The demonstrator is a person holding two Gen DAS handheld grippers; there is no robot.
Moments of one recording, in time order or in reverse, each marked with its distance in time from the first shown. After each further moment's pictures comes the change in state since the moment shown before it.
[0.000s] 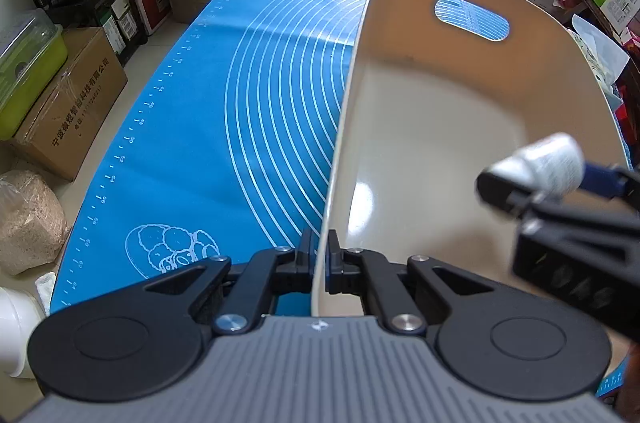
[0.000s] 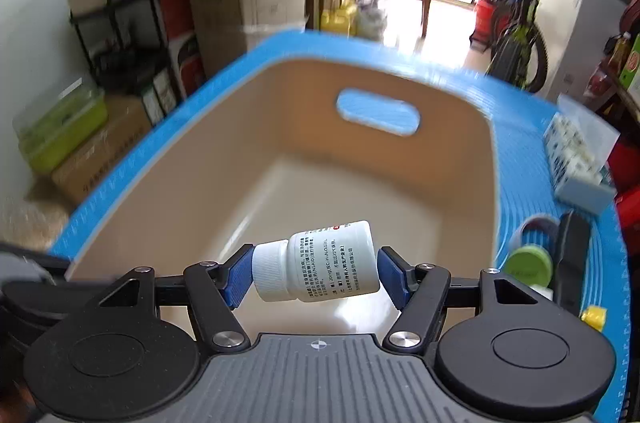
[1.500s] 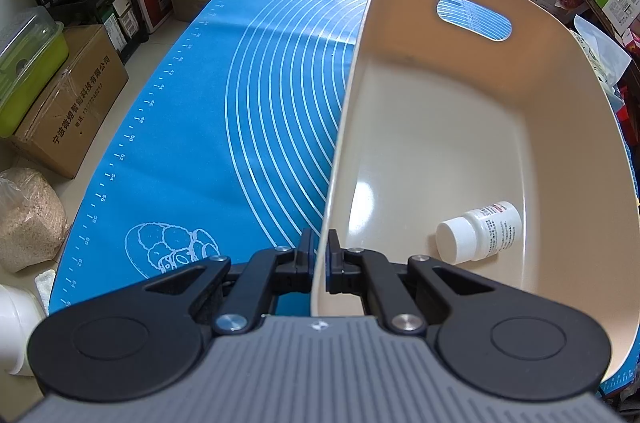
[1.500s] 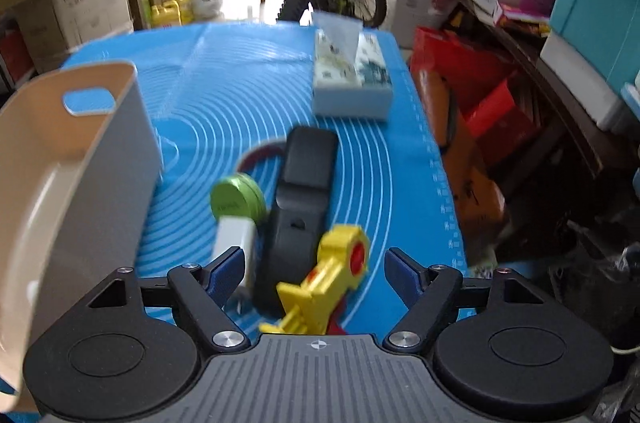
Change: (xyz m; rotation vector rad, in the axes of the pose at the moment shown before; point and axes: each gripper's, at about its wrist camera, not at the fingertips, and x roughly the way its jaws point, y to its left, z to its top) left arm 0.002 -0.002 0.001 -0.005 0.005 0.005; right arm -0.032 -0.199 -0.059 0.315 0.062 -0.301
